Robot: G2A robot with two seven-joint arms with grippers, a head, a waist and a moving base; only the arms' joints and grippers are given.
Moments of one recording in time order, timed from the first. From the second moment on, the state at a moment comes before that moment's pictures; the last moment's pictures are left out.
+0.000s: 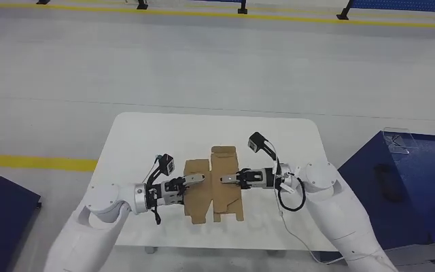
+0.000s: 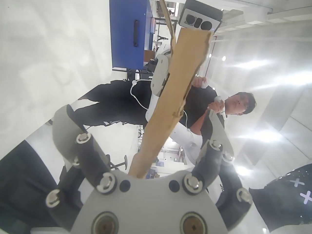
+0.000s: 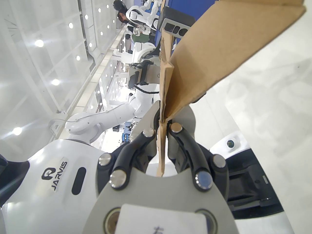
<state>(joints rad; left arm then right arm) 1.11 -1.12 -1.21 -1.60 -0.47 0.15 -1.07 -0.94 -1.10 1.14 -1.49 0.38 -0.08 1.19</state>
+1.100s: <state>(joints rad) 1.20 -1.11 -1.20 -1.68 -0.44 -0.15 -1.09 -0.82 -1.12 1.13 -1.13 0.73 0.19 1.31</state>
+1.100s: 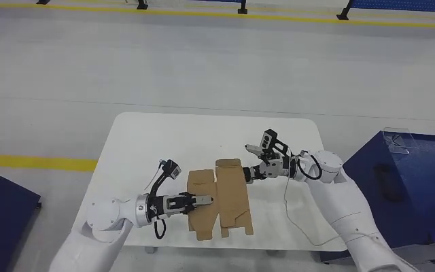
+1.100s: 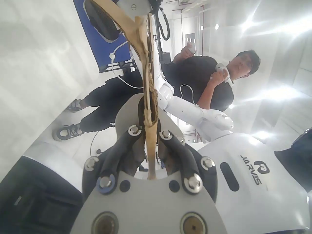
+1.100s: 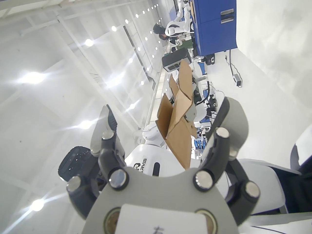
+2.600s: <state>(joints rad) 1.34 -1.11 -1.35 -1.69 -0.49 -0.47 -0.79 -0.94 -1.09 1.23 -1.40 0.50 0.03 1.08</state>
